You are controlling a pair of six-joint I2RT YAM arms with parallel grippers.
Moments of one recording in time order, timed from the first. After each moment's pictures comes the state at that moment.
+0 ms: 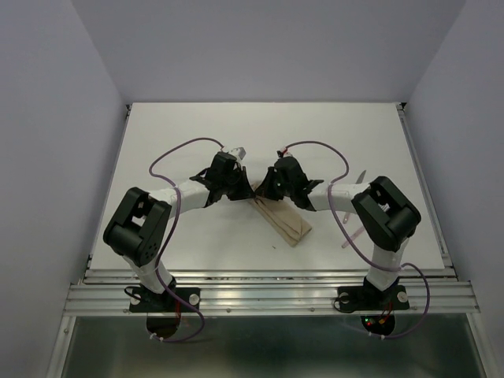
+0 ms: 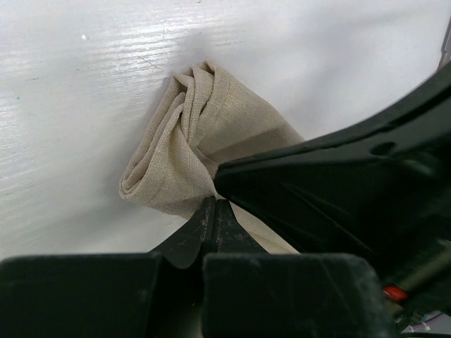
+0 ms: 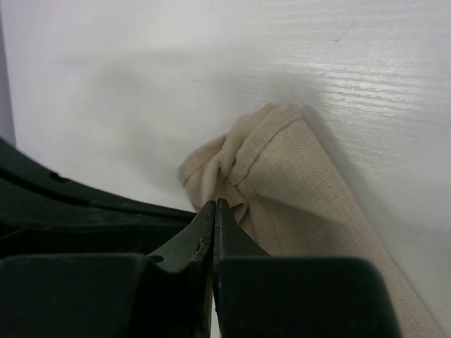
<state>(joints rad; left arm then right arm) -0.54 1.66 0.89 0.01 0.24 -0.59 0.69 1.81 0.98 0.25 -0.07 0.84</state>
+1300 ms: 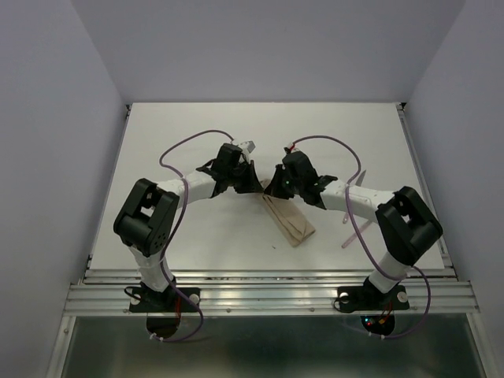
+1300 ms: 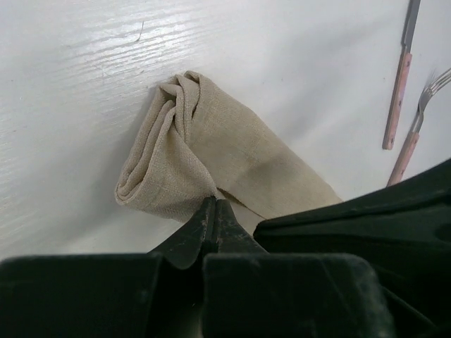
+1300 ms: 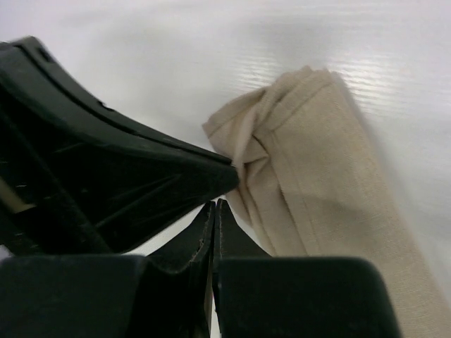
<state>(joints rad) -0.54 1.75 1.02 -0.01 0.35 -0.56 0.66 1.66 1.01 0.01 -0.05 0.77</state>
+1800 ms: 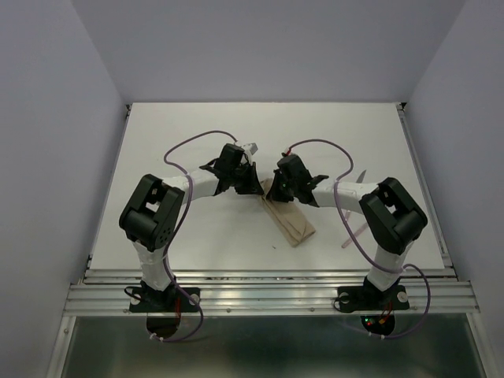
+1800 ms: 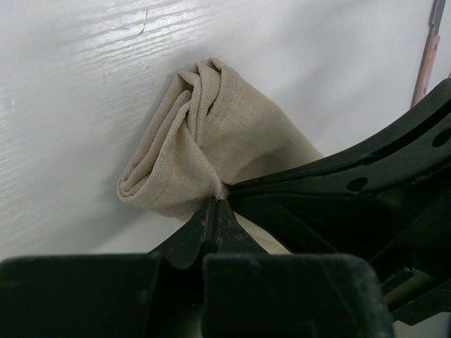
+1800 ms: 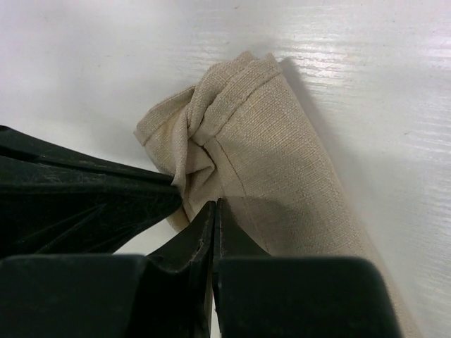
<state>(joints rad) -0.54 1.82 1.06 -0.05 0.37 -0.51 0.66 1.79 1.02 -0.02 0.01 0.74</state>
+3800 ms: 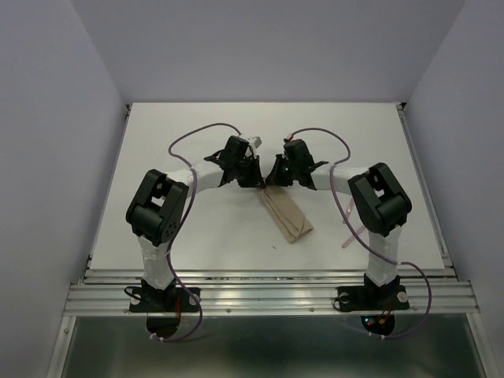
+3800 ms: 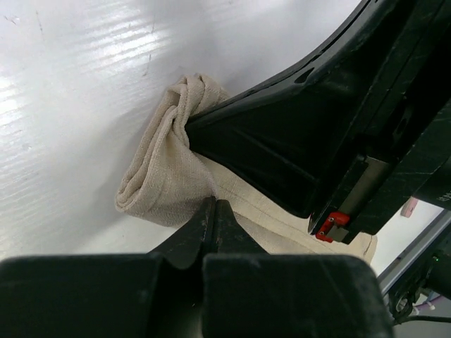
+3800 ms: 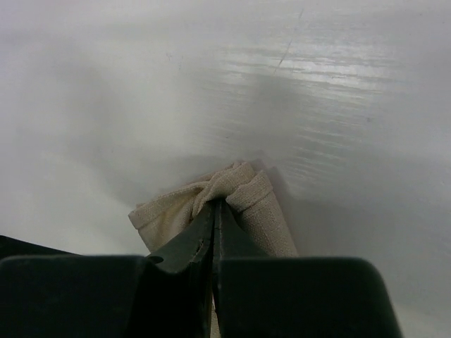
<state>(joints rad) -0.54 1.88 1.19 -0.15 0.35 -0.48 0.53 1.98 1.19 0.04 -0.16 0.68</state>
